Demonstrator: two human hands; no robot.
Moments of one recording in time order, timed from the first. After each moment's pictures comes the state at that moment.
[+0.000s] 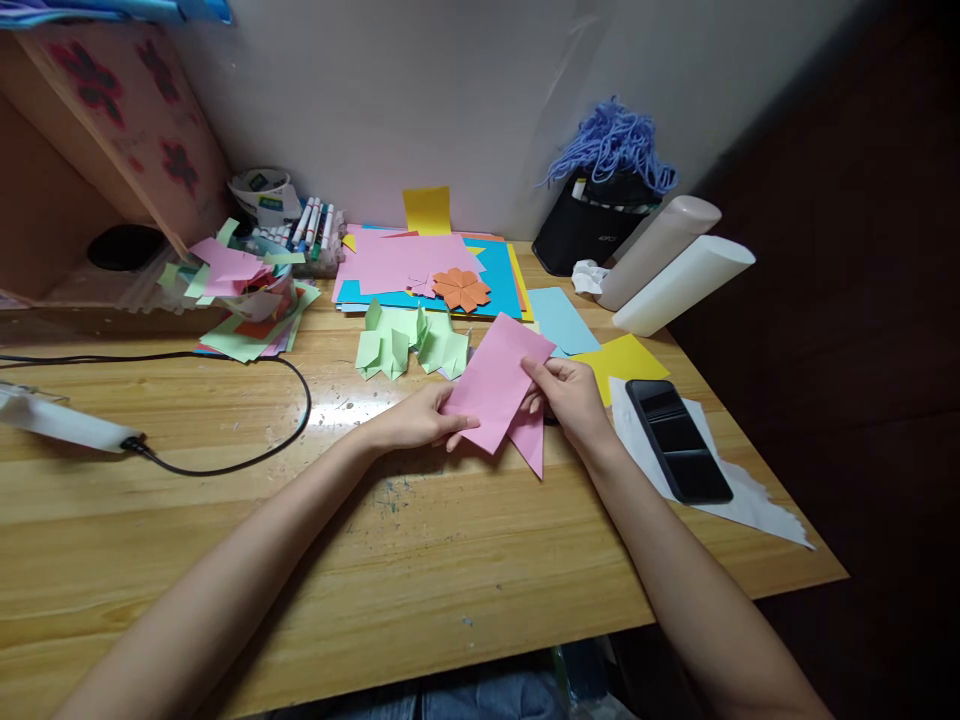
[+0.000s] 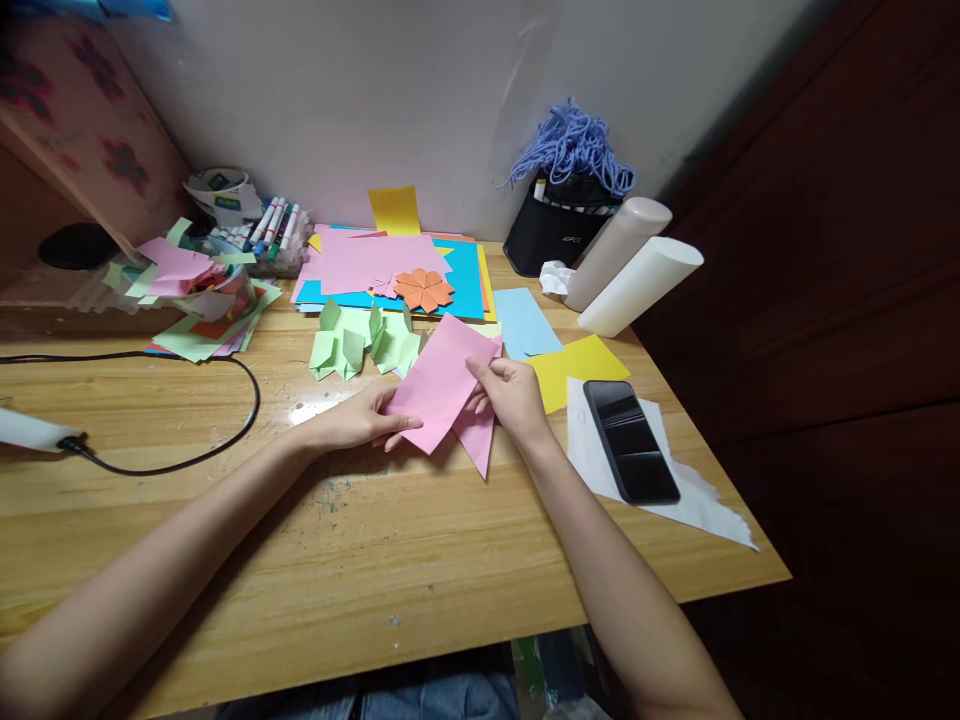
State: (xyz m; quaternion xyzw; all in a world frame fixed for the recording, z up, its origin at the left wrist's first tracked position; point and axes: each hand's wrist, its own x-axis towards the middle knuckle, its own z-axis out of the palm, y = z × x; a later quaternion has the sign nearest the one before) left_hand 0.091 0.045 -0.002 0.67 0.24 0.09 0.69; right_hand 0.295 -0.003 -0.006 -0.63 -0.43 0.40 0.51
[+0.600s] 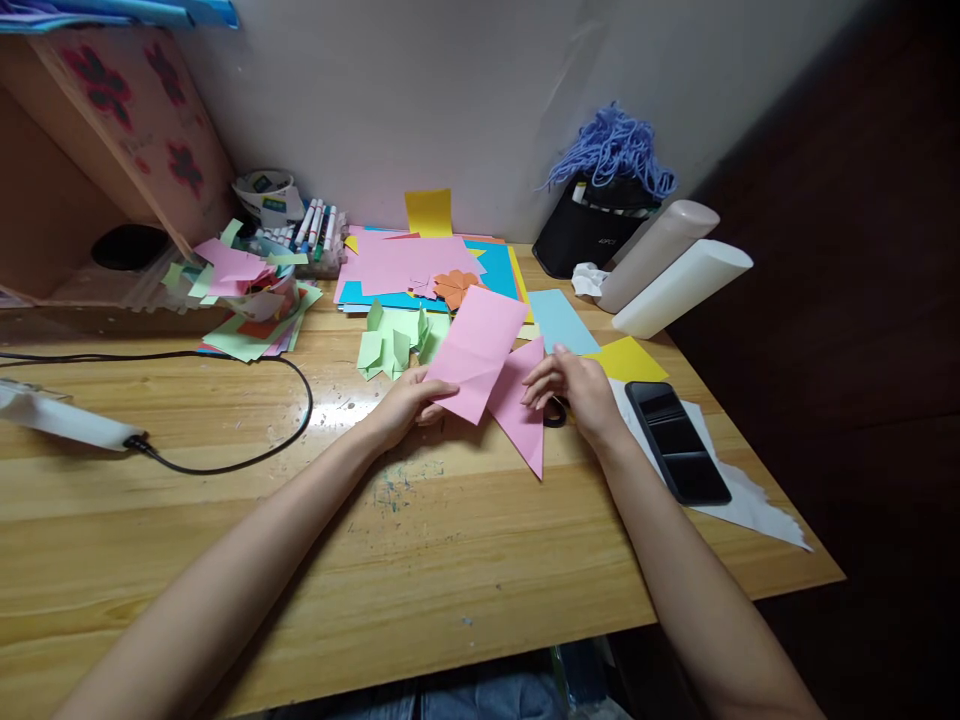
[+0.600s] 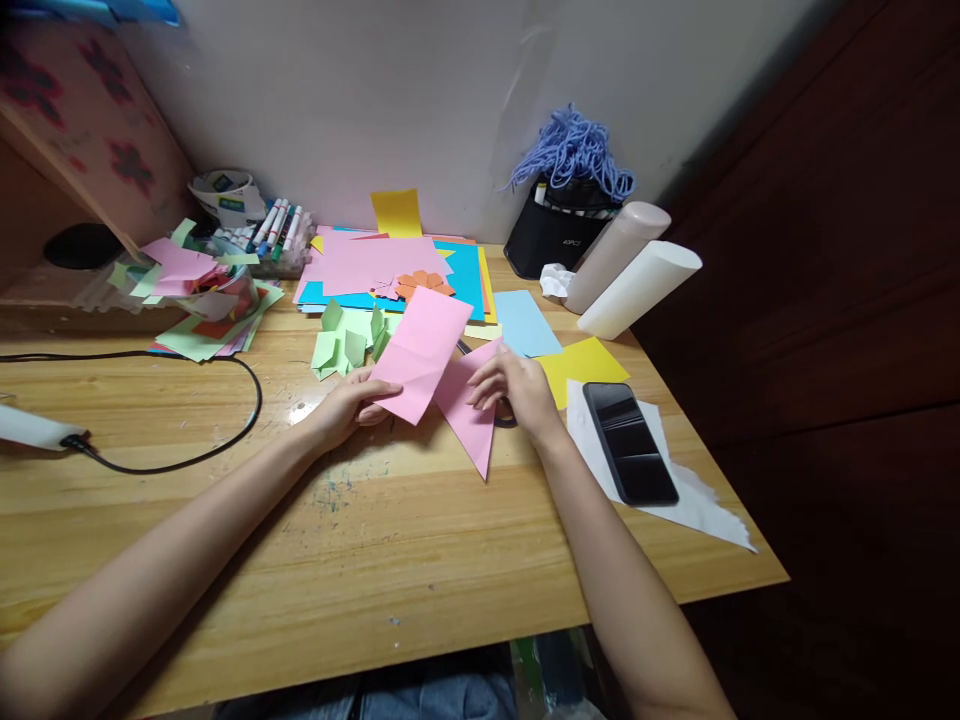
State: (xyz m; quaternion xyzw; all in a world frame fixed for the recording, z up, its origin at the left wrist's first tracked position) left_hand 0.088 0.049 -0.011 0.50 0.27 0.24 0.79; right_hand 0.307 -0.006 0.006 -0.60 -0.48 0.44 0.46
